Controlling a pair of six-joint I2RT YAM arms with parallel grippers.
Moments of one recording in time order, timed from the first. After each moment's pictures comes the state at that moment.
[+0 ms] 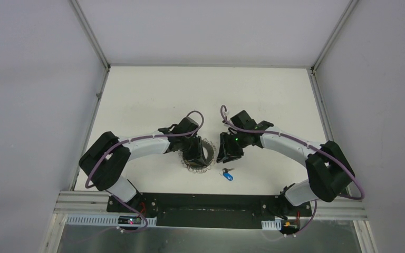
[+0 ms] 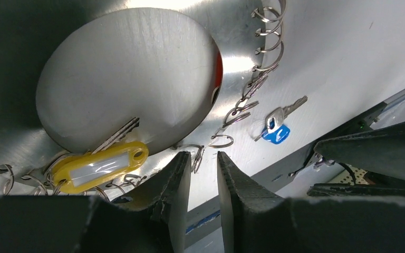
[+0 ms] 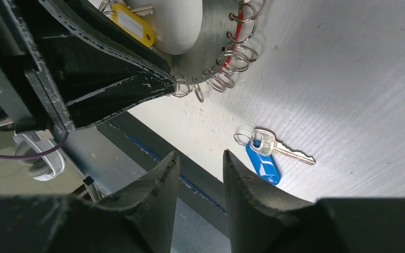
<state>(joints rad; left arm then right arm) -0.76 1.55 0.78 -0.28 0.39 -0.90 0.69 1.47 0.88 -0.56 -0.49 0.57</state>
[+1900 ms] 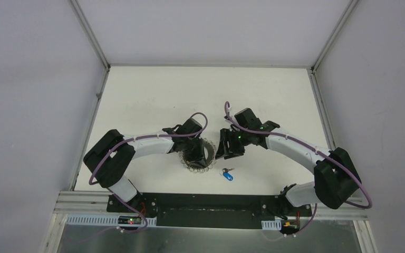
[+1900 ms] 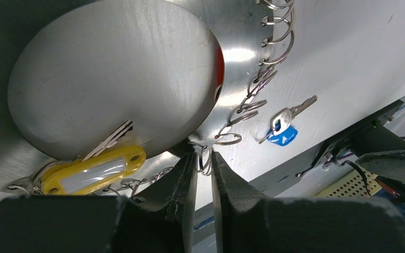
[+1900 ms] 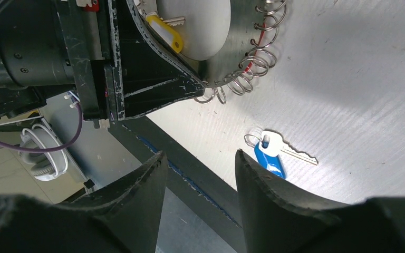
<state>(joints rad) -0.79 1.60 0.81 -0.30 0.38 -0.89 0.67 1.39 0.88 -0.54 -0.50 0.55</state>
